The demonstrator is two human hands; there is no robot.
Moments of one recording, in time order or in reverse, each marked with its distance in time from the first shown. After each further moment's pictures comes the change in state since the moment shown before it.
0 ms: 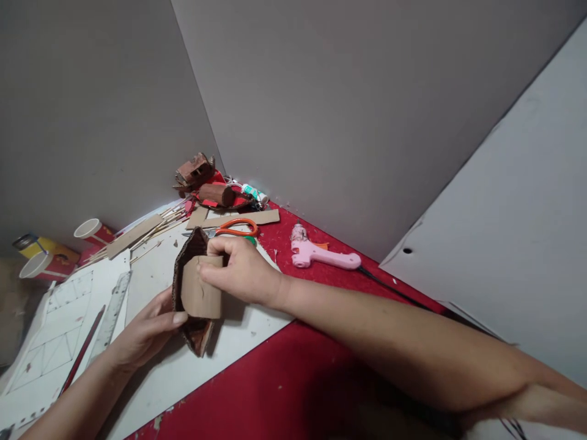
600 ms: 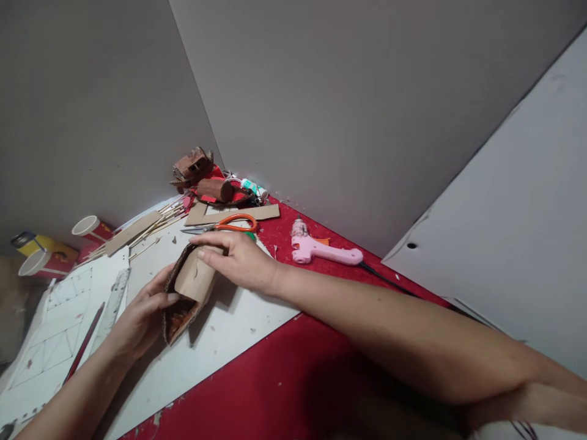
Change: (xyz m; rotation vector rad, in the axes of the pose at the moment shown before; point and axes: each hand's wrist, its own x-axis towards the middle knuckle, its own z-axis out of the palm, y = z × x) left_hand 0.004 0.004 -0.001 -0.099 0.267 0.010; right_hand 0.012 0.024 -0.004 0.080 -0.103 -0.088
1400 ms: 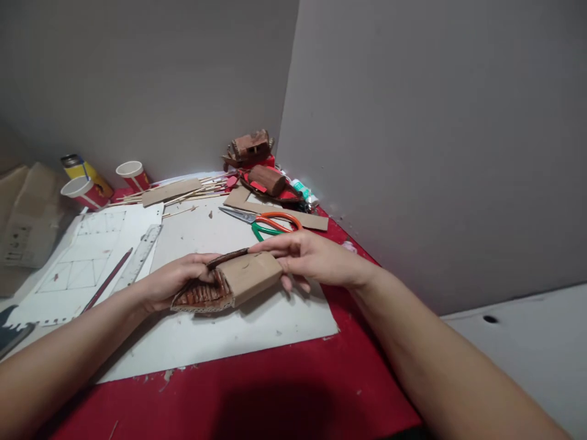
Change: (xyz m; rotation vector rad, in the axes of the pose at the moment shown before) left_hand 0.003 -0.003 -0.008 -0.175 -0.170 -0.277; right_hand 0.003 -0.008 -0.044 0.005 -0.529 0.527
